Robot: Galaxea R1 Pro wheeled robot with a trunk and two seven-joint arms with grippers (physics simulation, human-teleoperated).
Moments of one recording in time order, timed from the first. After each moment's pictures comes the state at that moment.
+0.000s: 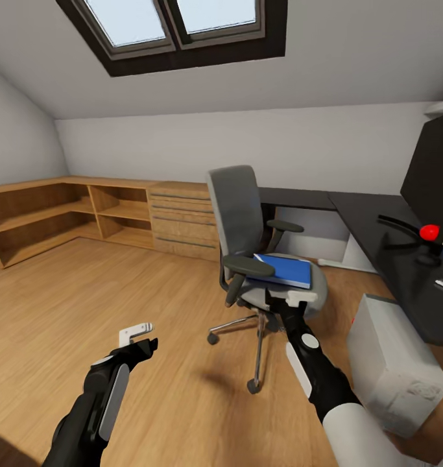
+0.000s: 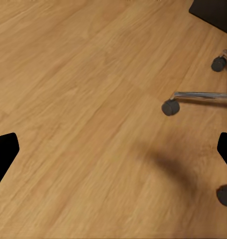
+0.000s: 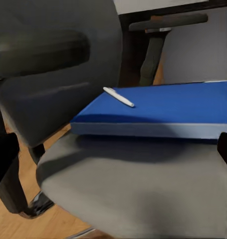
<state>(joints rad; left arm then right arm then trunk) -0.36 -0.10 0.12 -1.31 0.15 0.64 0.18 -0.62 0.08 0.03 -0.87 -0.08 -0.15 -0.08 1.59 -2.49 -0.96</state>
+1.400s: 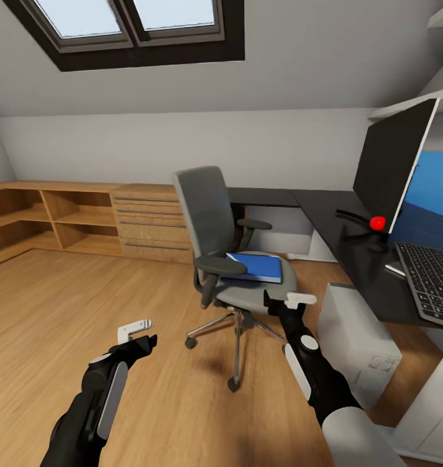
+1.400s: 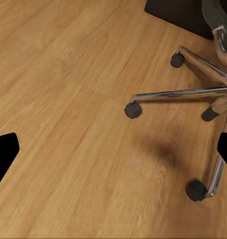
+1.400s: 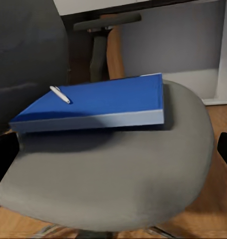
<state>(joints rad) -0.36 -0.10 0.13 -1.34 0.16 0.65 0.18 -0.60 0.09 0.04 -0.89 -0.09 -0.11 -0.08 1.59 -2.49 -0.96</state>
